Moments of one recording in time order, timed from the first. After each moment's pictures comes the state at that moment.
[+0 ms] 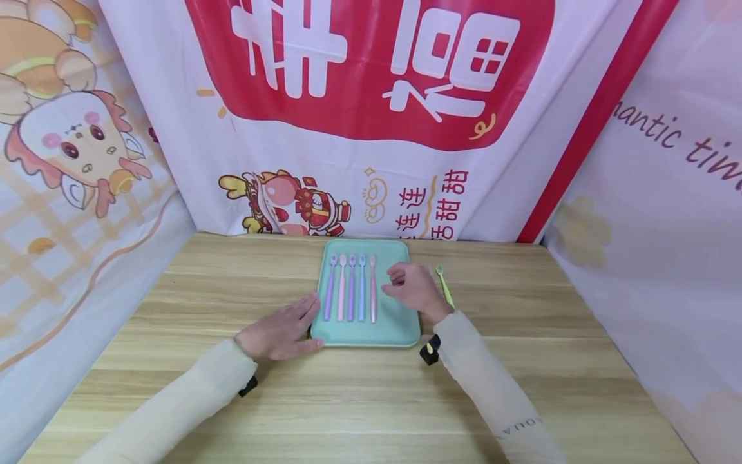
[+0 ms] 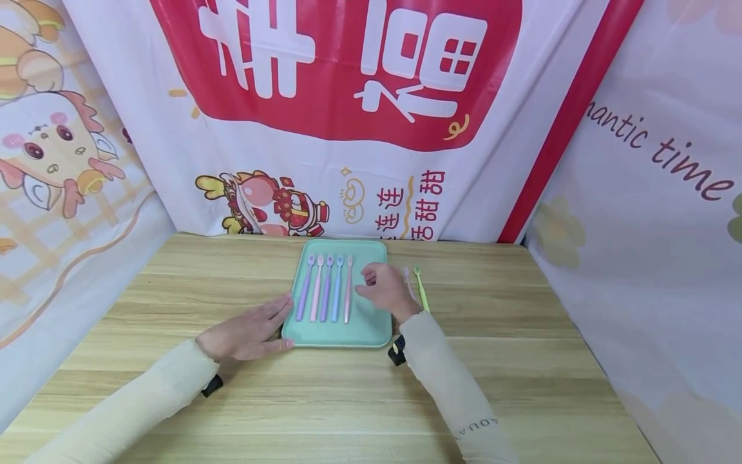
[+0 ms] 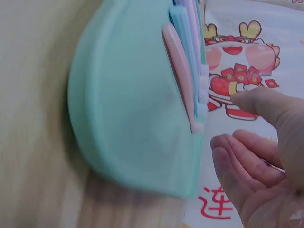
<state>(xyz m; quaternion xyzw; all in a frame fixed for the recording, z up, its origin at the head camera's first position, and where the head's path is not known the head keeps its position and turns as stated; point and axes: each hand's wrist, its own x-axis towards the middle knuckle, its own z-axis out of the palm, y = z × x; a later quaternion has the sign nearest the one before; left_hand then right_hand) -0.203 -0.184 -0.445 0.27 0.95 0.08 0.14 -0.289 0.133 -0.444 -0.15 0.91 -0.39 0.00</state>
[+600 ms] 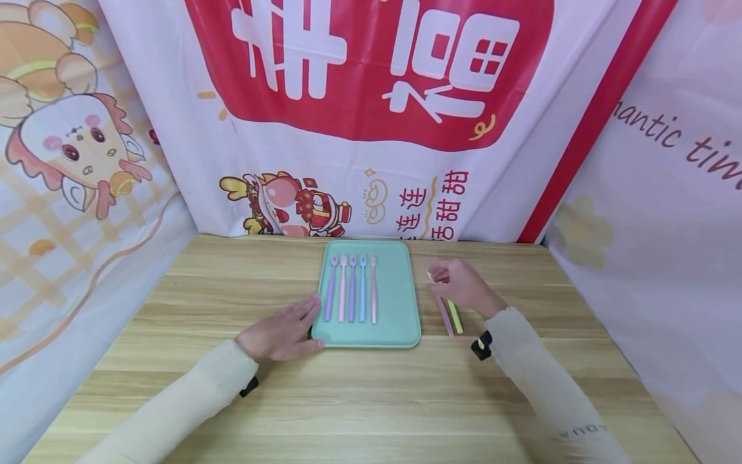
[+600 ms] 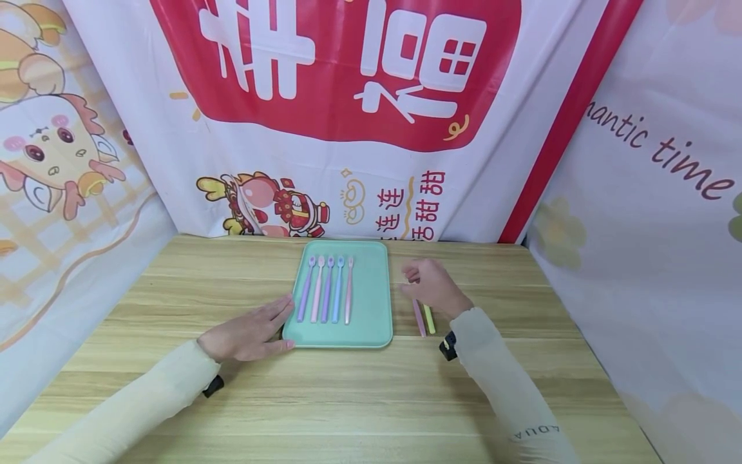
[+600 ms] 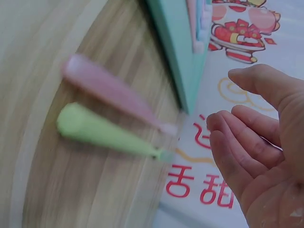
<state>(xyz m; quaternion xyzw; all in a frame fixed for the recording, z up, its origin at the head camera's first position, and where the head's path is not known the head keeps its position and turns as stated) -0.201 -0.183 -0.443 0.27 0.95 0.09 0.15 -0.292 0.225 -0.426 -0.18 0.93 -0.32 0.03</state>
